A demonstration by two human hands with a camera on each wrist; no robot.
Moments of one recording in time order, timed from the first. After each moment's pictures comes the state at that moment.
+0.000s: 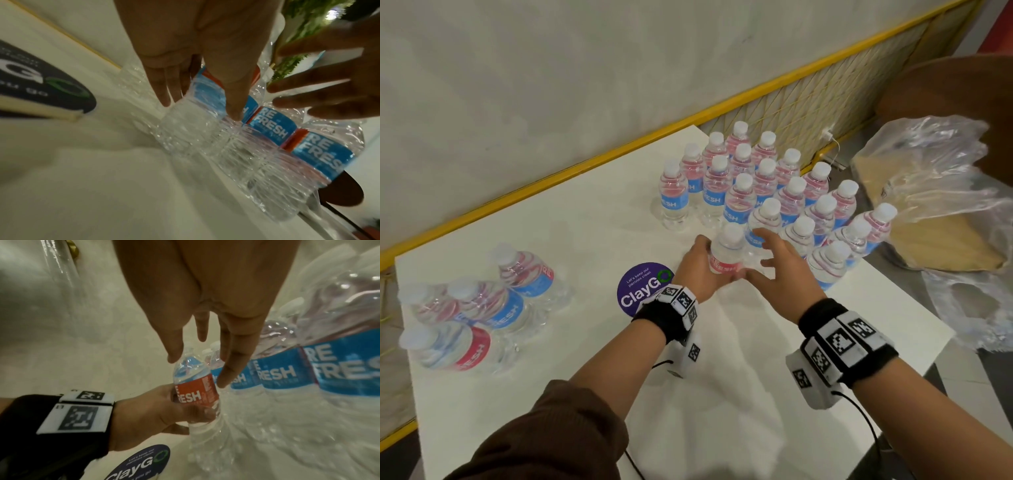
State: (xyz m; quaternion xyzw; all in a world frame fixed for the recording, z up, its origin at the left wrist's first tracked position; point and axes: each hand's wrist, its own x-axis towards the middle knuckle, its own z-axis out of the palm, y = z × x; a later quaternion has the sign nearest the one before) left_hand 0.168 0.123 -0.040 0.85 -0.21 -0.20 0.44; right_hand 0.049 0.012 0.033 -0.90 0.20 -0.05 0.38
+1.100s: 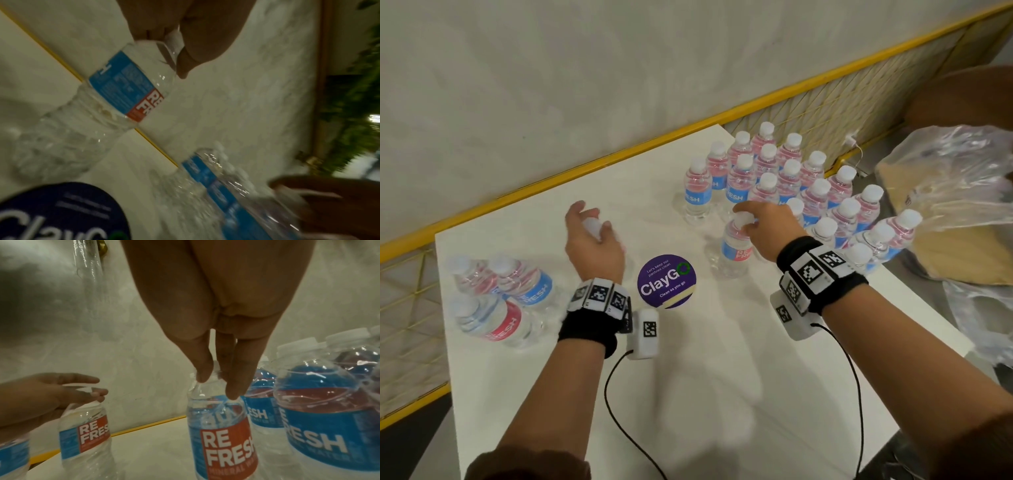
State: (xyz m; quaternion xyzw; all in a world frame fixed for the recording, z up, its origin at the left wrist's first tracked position) left_hand 0.208 0.258 0.011 0.80 0.06 0.18 0.57; right_hand 0.128 0.023 0.066 -0.95 0.16 0.03 0.25
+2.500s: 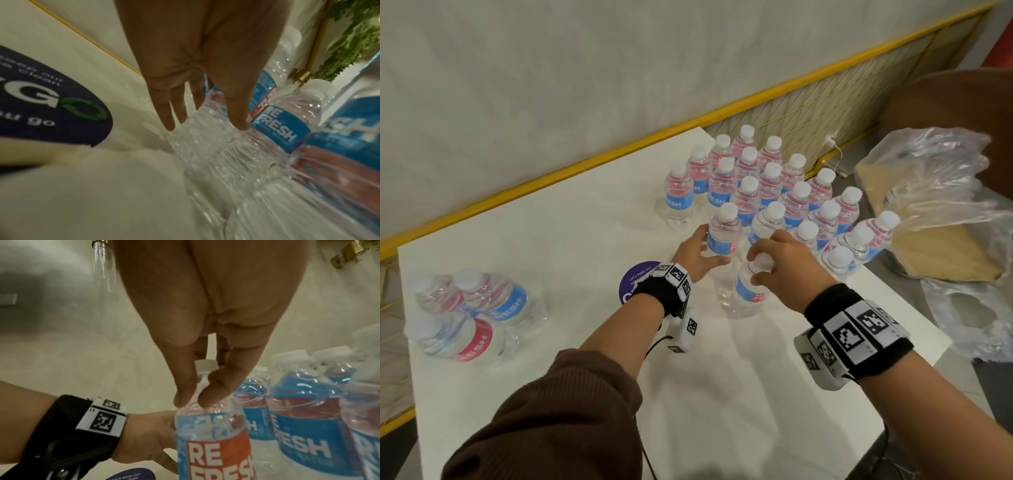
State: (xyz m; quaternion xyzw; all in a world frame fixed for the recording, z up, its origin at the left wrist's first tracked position) left_hand 0.209 0.121 -0.057 0.79 -0.22 -0.25 0.51; right_hand 0.062 0.010 0.067 -0.96 0.15 0.04 0.24
